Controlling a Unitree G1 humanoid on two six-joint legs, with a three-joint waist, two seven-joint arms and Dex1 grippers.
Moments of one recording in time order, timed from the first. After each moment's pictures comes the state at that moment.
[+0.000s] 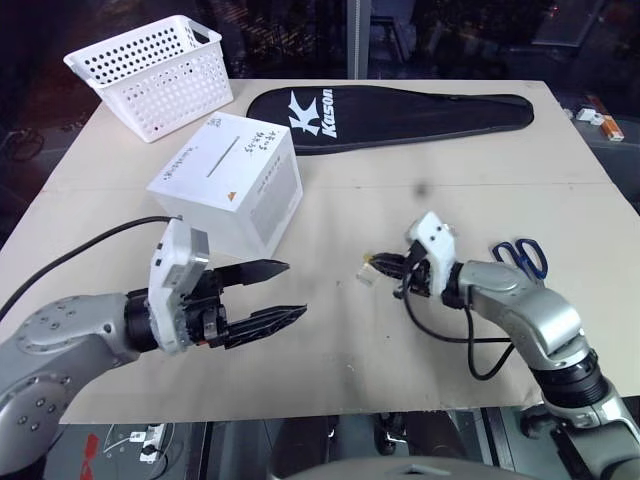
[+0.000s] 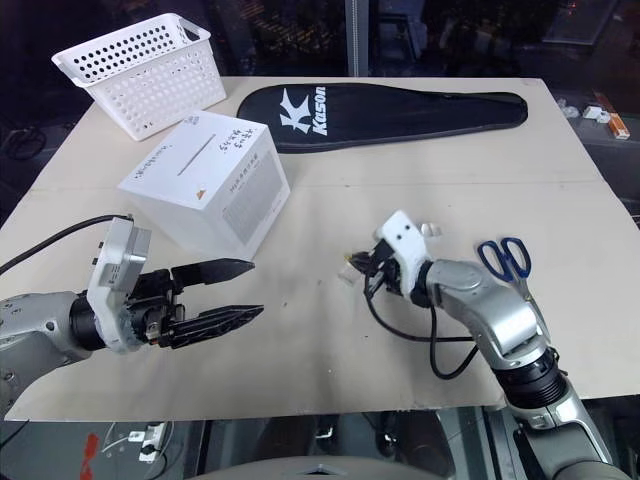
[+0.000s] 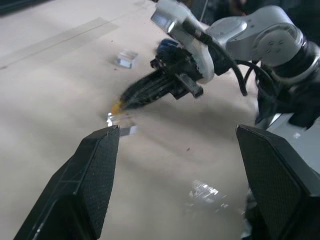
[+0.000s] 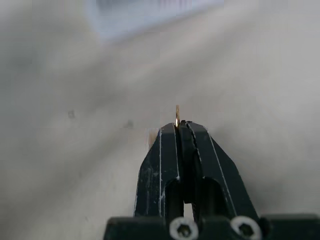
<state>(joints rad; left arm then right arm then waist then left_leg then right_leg) 0.08 0.92 0.47 -0.70 -1.15 0.86 -0.82 -0.40 -0.41 0.17 -0.43 0.50 0.88 0.55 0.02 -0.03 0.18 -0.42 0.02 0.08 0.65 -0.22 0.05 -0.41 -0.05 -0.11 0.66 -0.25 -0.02</state>
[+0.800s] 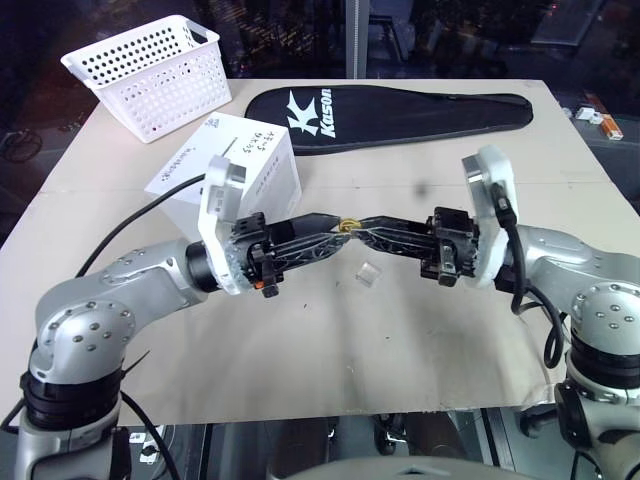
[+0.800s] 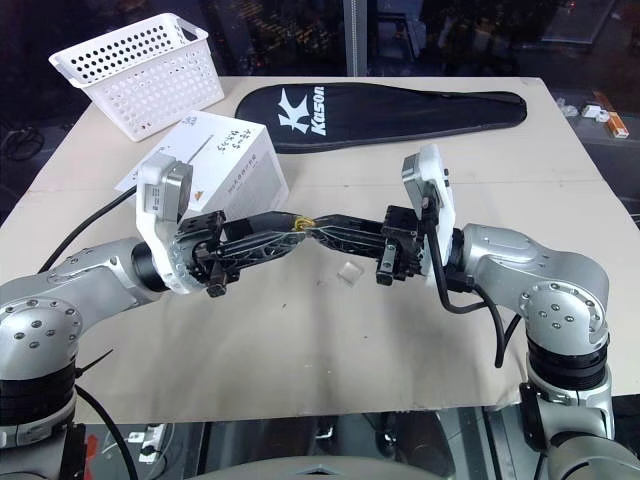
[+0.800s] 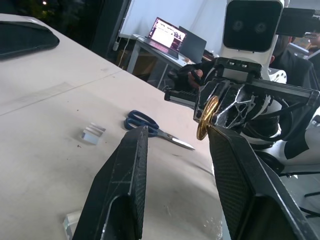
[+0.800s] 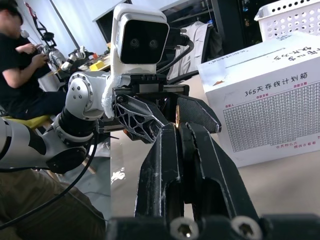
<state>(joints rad) -0.32 0.77 0.22 -0.54 -1.38 0.91 -0.56 -0.56 -0.45 -0.06 -0.61 1.18 1.05 0.47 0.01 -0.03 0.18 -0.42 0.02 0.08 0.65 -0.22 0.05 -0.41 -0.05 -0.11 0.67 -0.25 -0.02</state>
